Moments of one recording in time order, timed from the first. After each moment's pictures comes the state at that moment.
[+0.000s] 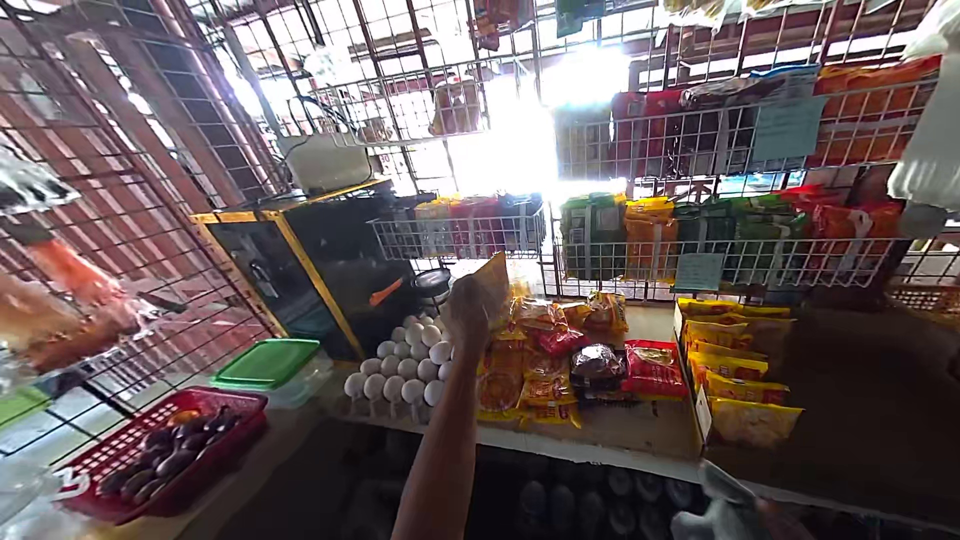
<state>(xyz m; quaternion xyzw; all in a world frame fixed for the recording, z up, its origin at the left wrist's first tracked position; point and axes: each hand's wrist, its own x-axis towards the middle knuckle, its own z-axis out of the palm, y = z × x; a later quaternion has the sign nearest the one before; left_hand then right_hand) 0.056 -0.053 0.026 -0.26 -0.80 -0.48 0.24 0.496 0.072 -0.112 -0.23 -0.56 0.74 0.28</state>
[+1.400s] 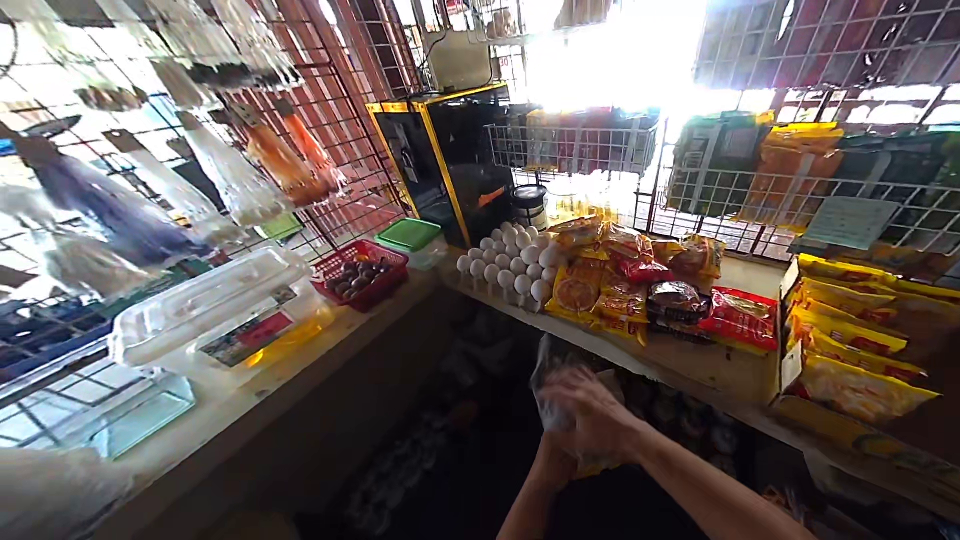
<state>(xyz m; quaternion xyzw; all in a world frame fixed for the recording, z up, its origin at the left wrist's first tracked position) 0.298 -0.199 -0.202 -0.13 -0.64 -0.73 -0.19 0.286 -0.048 -0.143 0.27 -0.89 0.35 0.09</state>
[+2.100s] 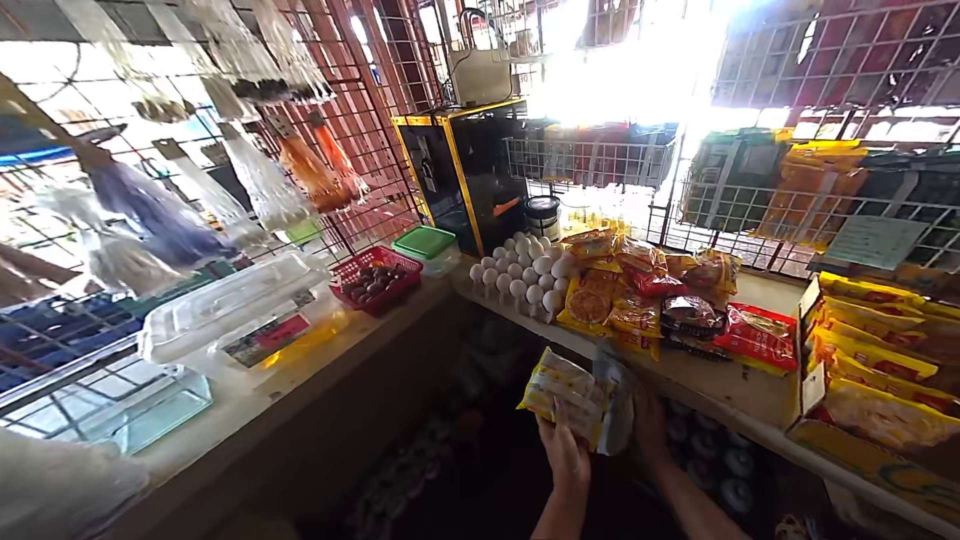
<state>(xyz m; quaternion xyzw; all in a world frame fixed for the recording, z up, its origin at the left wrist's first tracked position) 0.282 -0.142 -0.174 0.14 -0.40 -0.90 0.03 0.293 -0.034 -0.212 -0.16 -0.66 0.69 0.27</state>
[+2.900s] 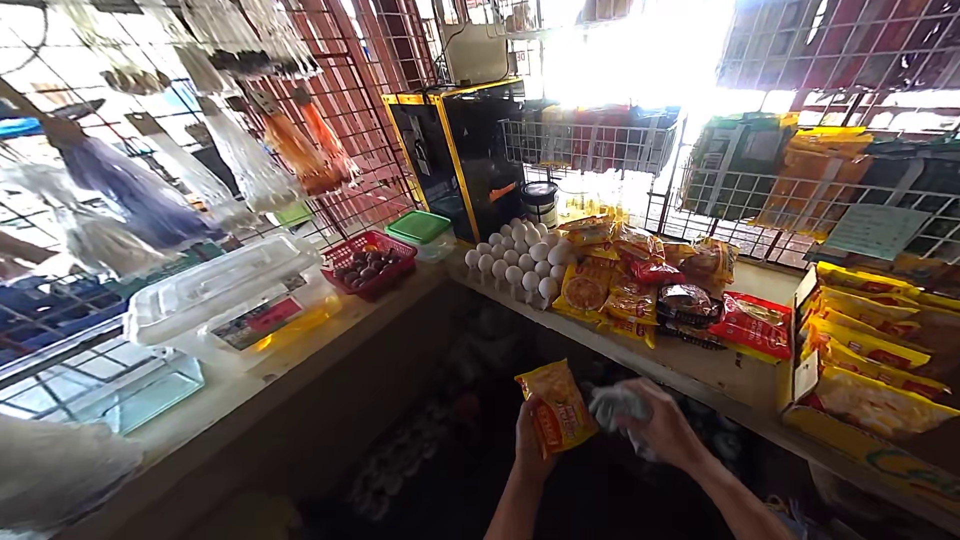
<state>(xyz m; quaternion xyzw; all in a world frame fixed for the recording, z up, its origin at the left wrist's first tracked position) 0.266 -0.207 -0.219 0.04 -0.34 -0.92 -0.21 0.335 0.012 -0.174 0.09 -0.85 0.49 0.17</state>
